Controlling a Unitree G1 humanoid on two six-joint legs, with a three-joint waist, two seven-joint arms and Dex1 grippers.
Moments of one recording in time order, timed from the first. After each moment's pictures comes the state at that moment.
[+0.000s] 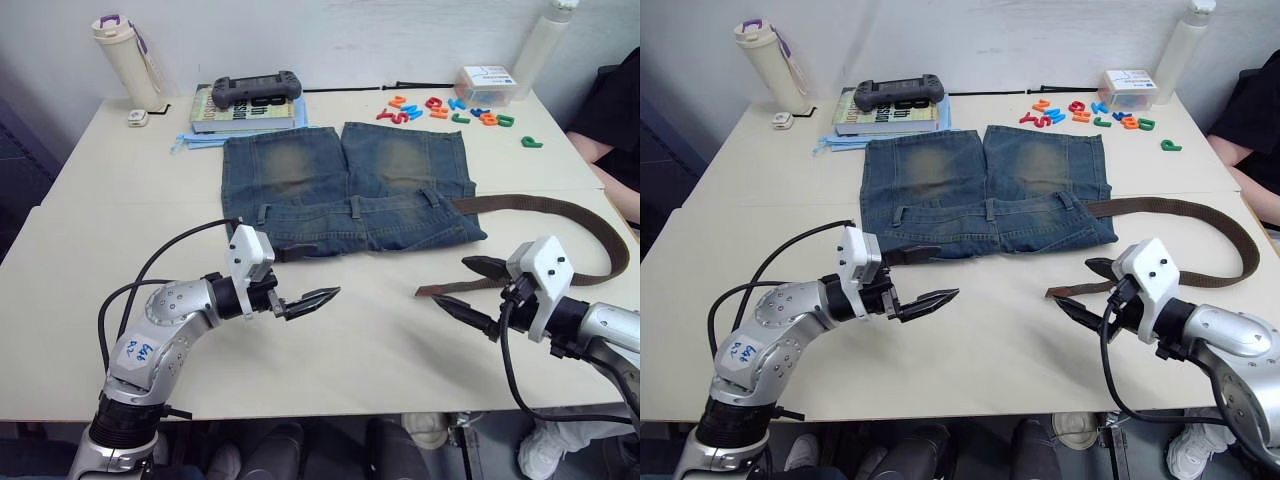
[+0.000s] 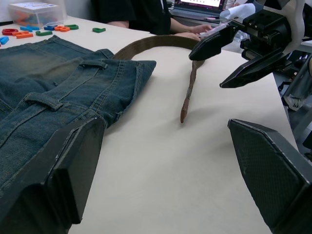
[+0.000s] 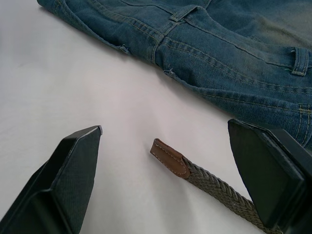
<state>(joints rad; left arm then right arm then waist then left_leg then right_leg) -0.29 0.48 -0.04 -0.42 -0.50 0.52 -0.72 0.02 -0.82 -0.32 -0.58 0.57 0.70 0.71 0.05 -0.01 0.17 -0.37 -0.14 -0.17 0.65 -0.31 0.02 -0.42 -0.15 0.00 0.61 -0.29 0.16</state>
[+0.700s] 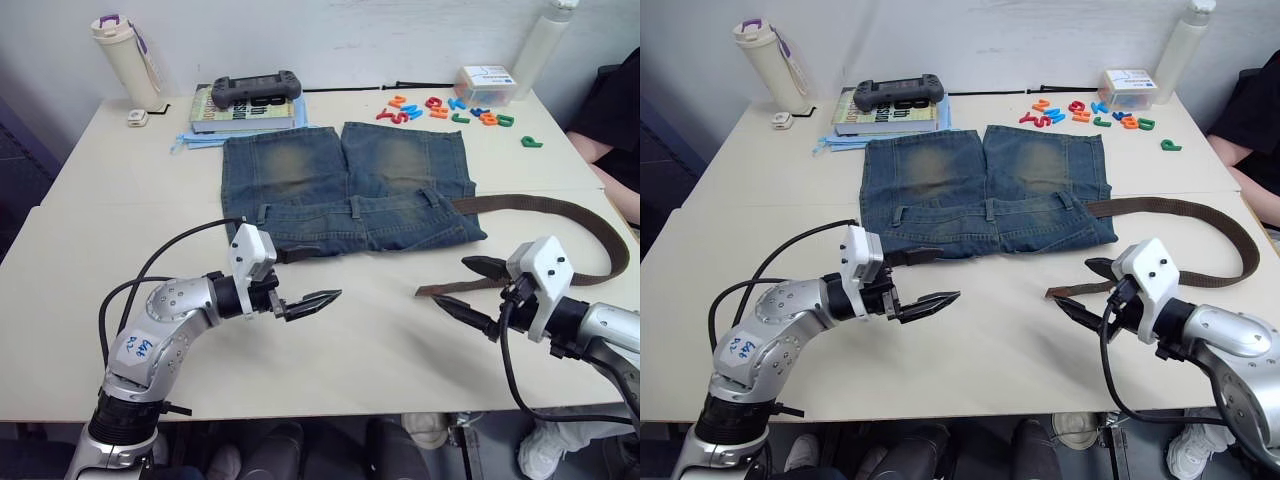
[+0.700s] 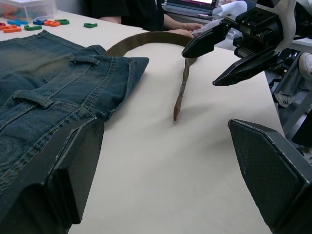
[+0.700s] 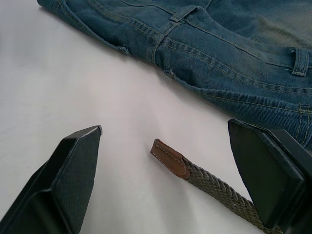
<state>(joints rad) -0.31 0.48 -0.06 -0.41 -0.51 0.56 -0.75 0.03 -0.82 -0.32 -0.59 0.57 0.70 0.70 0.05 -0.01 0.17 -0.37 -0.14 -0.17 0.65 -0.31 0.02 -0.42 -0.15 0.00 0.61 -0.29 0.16</state>
